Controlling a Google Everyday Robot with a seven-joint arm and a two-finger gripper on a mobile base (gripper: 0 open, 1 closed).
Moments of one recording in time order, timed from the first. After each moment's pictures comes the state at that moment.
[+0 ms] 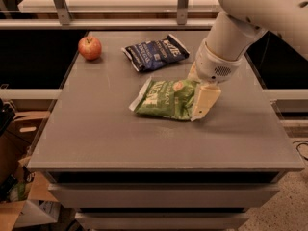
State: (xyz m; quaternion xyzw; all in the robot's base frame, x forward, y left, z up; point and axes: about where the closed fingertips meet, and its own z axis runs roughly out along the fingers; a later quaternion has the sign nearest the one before) arm 0.522 -0.113 0.859 -0.71 0.69 0.06 0.12
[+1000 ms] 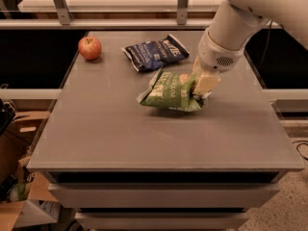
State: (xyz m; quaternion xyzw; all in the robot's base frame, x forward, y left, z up) arm 0.542 -0.119 0.875 -0.71 0.69 0.03 0.13
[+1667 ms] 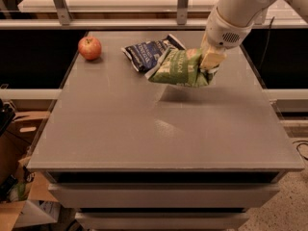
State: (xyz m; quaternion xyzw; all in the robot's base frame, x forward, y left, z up) arm 0.593 -0.142 0.915 -0.67 0.72 -0.02 0.17
